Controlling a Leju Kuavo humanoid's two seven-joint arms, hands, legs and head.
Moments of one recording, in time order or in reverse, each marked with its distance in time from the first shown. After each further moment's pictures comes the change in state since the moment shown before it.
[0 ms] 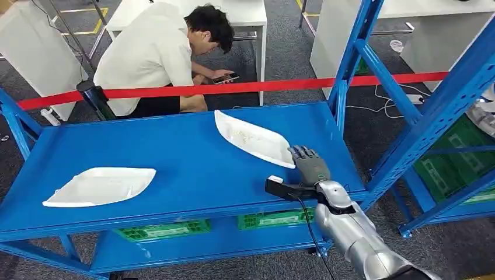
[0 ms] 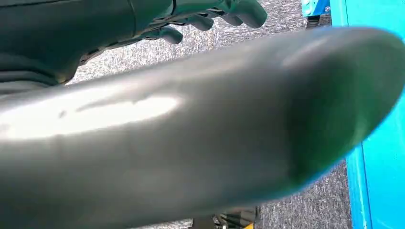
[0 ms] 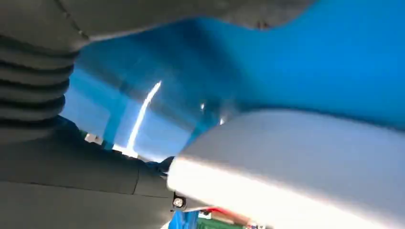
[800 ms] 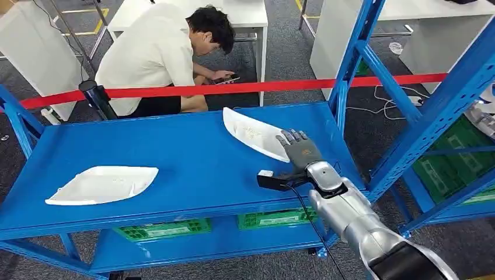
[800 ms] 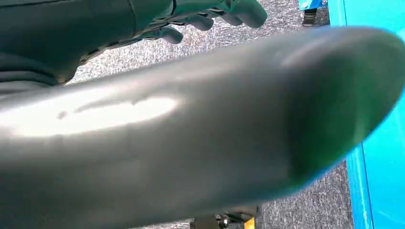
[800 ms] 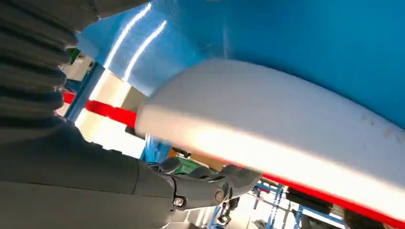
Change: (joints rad) left arm -0.002 -0.007 0.001 0.000 -0.019 -0.011 0.001; right arm -0.133 0.008 0.159 0.047 0.139 0.022 0.020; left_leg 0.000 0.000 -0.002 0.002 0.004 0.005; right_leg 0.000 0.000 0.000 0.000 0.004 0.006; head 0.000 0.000
